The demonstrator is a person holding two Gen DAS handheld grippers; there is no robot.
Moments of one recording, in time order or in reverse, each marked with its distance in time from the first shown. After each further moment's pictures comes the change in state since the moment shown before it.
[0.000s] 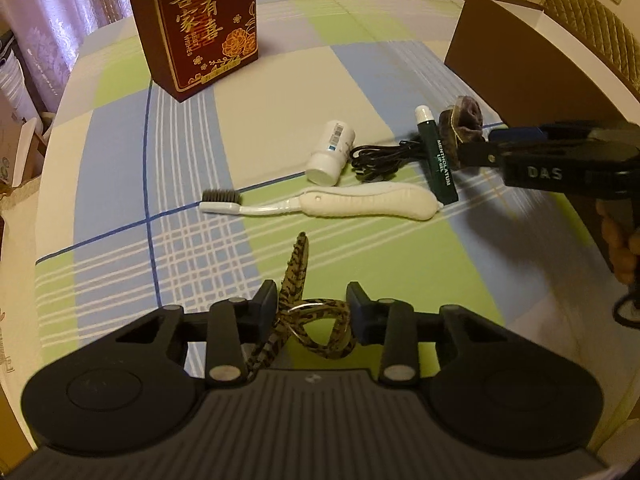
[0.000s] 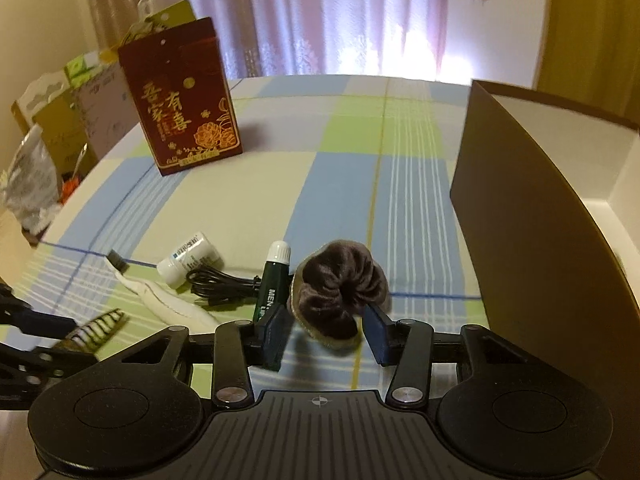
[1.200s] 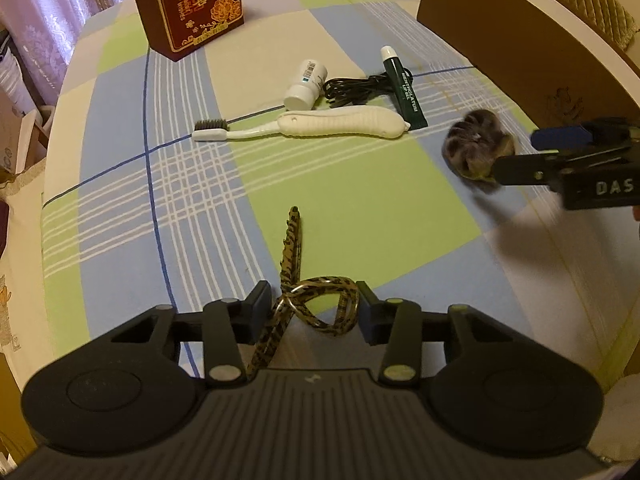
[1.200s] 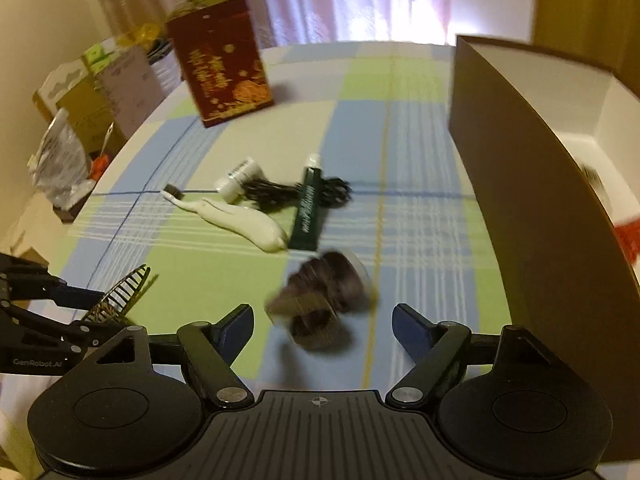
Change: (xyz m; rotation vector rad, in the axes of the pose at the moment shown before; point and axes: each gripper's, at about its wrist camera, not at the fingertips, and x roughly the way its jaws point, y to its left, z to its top) left arm -0.025 -0.016 -0.051 0.040 0.048 0.008; right arm -0.067 0.016 -0.050 0.037 0.077 0.074
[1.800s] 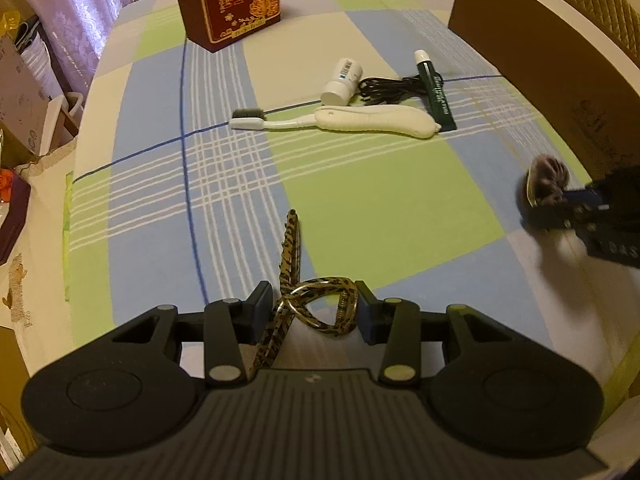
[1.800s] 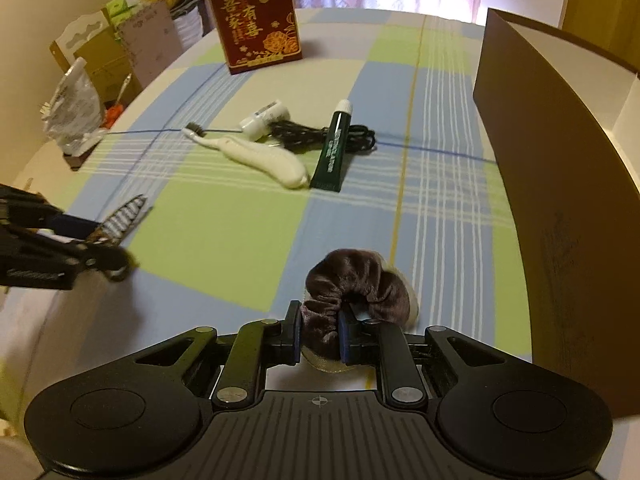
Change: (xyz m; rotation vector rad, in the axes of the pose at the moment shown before) left arm -0.005 0.007 -0.009 -0.059 -0.009 0.050; right arm -0.005 0.004 -0.029 -0.051 0.111 0.035
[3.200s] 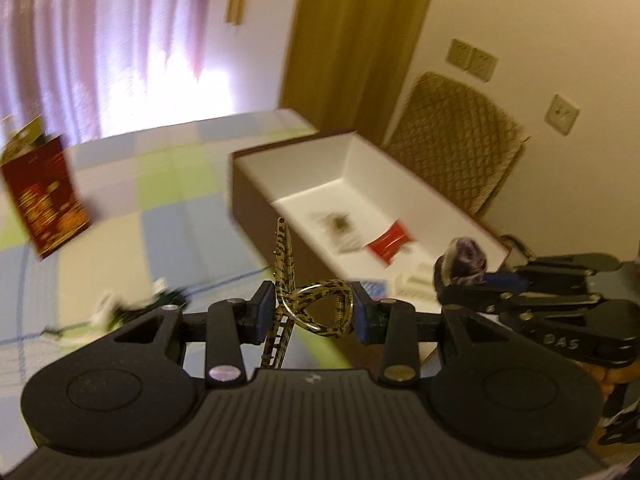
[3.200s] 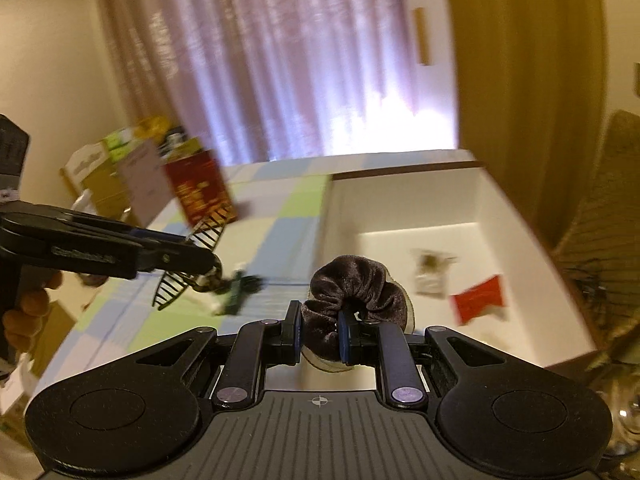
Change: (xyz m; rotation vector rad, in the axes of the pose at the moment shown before) left arm -0.113 -0.189 0.112 0.074 -0.368 -0.304; right arm -0.182 -0.133 -0.010 0.092 -0.378 -0.019
